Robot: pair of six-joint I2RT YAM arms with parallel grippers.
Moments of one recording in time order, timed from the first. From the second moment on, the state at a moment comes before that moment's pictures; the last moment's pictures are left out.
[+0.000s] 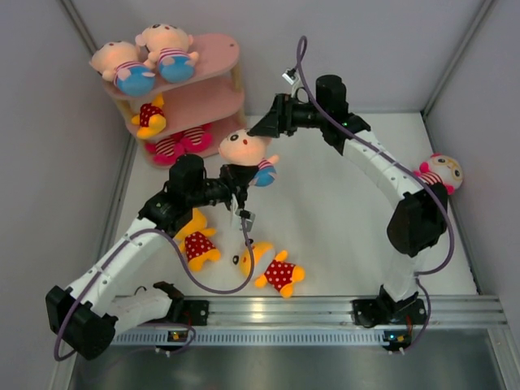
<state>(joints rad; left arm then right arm) -0.54 1.06 0.98 -0.24 0.61 1.66 0.48 1.84 1.76 -0.13 -0.83 0.53</state>
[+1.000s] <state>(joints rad) -0.55 1.07 0.98 -0.26 0.55 1.58 0.50 1.77 1.60 0.04 -0.79 0.74</state>
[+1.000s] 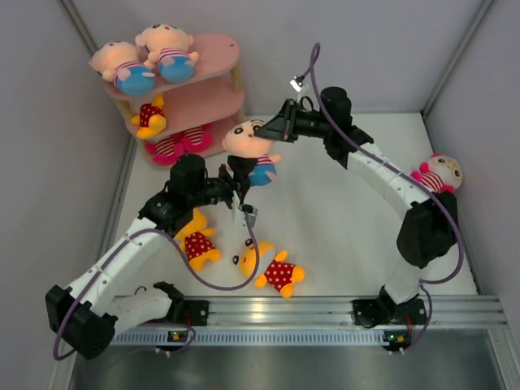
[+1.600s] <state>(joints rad) -0.56 1.20 1.24 -0.23 0.45 1.43 0.47 1.55 1.48 0.09 -0.23 0.93</state>
